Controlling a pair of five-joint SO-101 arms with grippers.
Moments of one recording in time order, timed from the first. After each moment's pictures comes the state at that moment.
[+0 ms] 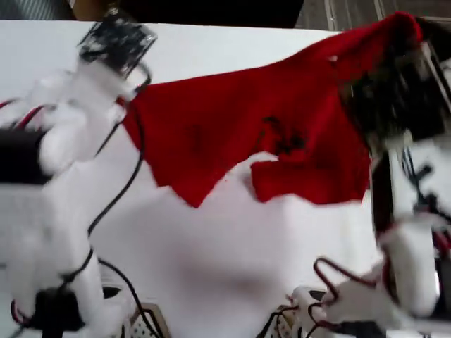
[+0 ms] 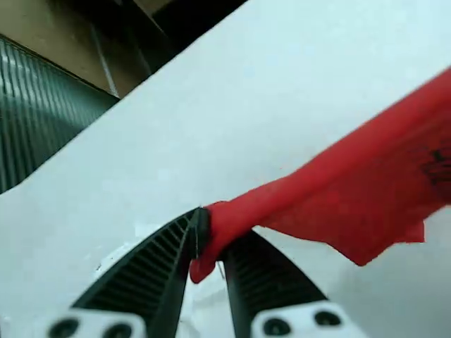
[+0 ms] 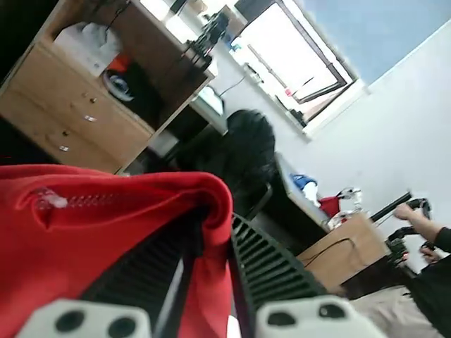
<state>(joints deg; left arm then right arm) -6.6 -21.4 -29.1 101.3 -32.7 2.5 -19.8 -62.2 89.8 44.7</state>
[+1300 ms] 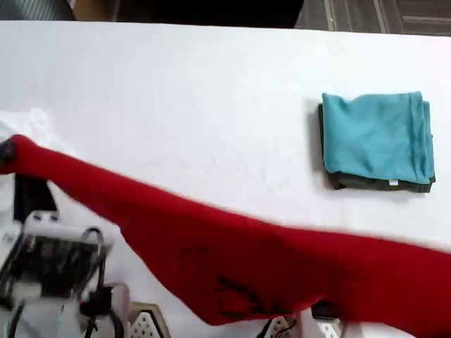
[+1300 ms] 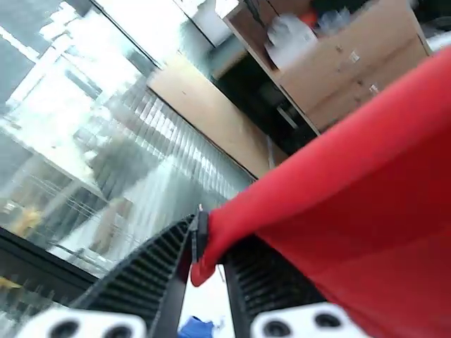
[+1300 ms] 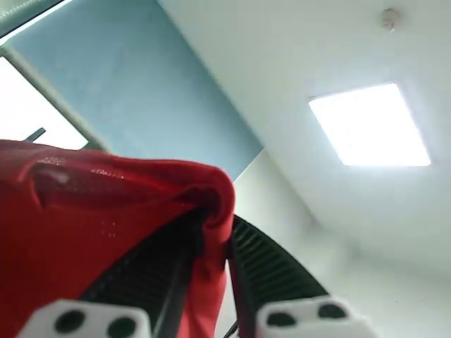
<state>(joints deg) -16.7 -51.3 -26.7 101.3 -40.4 2.5 -50.0 -59.6 83.2 51.5</state>
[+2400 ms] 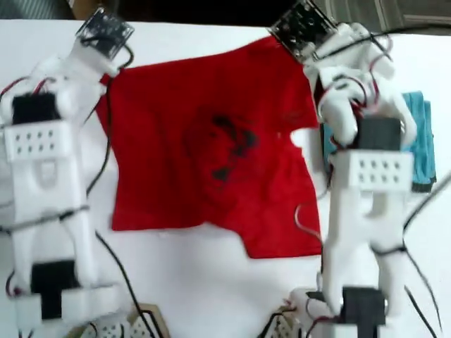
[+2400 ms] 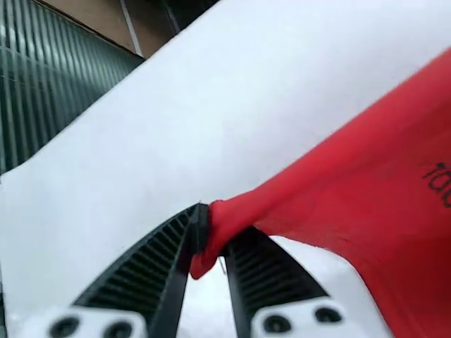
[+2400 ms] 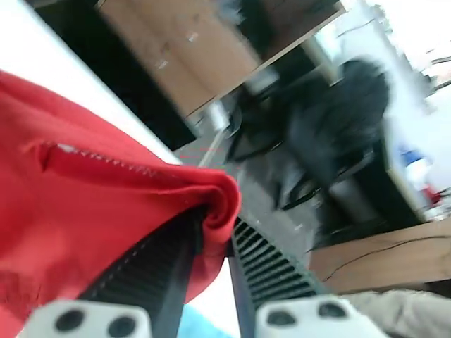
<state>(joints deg) -16.5 -4.8 -7.8 67.7 -40.7 -2.2 -13.4 -6.3 50.9 51.5</state>
